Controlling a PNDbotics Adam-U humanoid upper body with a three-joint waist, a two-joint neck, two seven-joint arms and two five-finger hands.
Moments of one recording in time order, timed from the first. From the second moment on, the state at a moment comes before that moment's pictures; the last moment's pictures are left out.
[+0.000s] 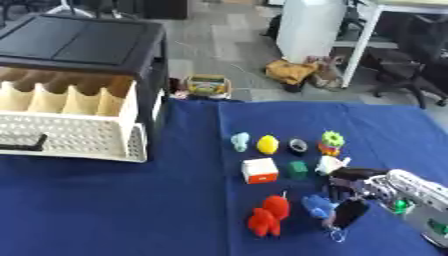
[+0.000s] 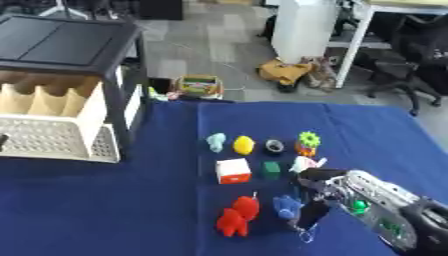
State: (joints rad) left arm -0.30 0.58 0.13 -1.99 0.67 -0.22 -0.62; right arm -0.46 -0.88 0.49 -1.60 0.60 0.43 0.64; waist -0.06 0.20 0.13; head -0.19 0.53
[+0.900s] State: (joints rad) left arm -0.30 0.57 0.13 -1.99 0.67 -0.21 -0.63; right arm -0.45 -0.88 0.49 -1.59 0.61 0.45 0.62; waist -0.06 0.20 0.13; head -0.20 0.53
